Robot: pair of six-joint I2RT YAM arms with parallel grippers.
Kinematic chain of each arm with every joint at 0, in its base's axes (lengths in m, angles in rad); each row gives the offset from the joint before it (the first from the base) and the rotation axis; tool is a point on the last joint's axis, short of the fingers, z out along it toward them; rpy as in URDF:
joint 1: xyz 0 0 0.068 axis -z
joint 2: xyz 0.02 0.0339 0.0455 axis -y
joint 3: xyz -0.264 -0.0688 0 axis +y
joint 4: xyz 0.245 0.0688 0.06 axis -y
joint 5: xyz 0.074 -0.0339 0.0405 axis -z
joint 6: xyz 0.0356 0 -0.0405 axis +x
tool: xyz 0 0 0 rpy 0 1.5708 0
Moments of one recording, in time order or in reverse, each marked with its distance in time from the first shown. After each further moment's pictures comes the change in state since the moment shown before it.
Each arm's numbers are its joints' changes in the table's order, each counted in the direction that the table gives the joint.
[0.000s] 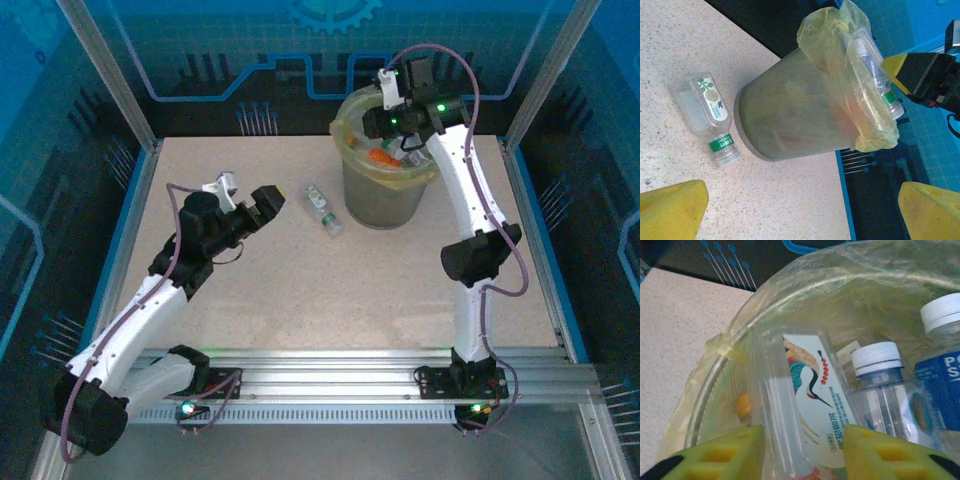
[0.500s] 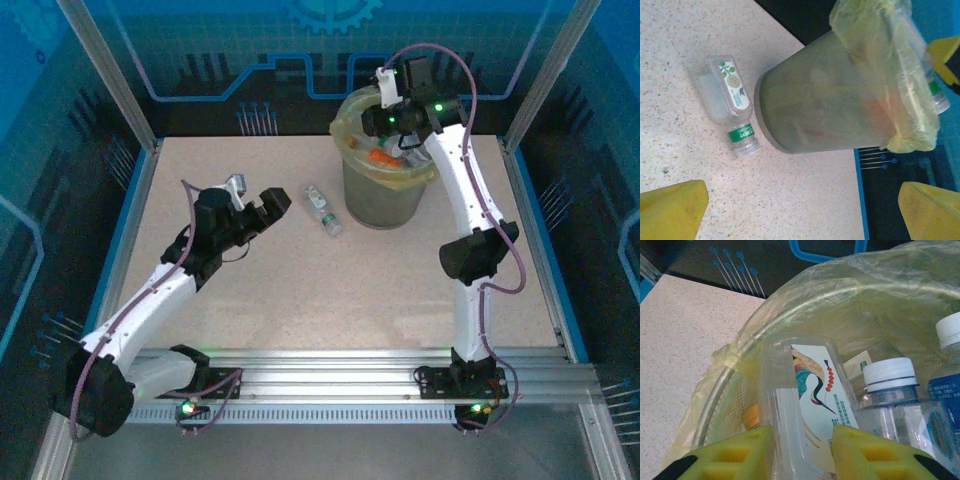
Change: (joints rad) left arm 0.000 -0.110 0.000 0.004 0.000 0.000; right arm 0.003 -0.020 -0.014 0.024 -0.022 0.002
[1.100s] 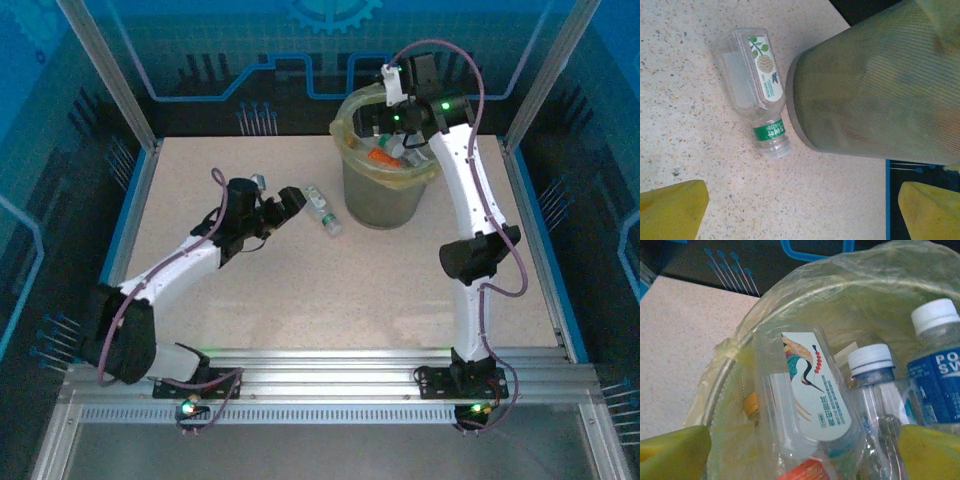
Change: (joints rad) left arm 0.019 -0.295 -0.098 0.025 -0.011 -0.020; right arm 0.001 0.010 -0.079 -0.093 0.024 0.021
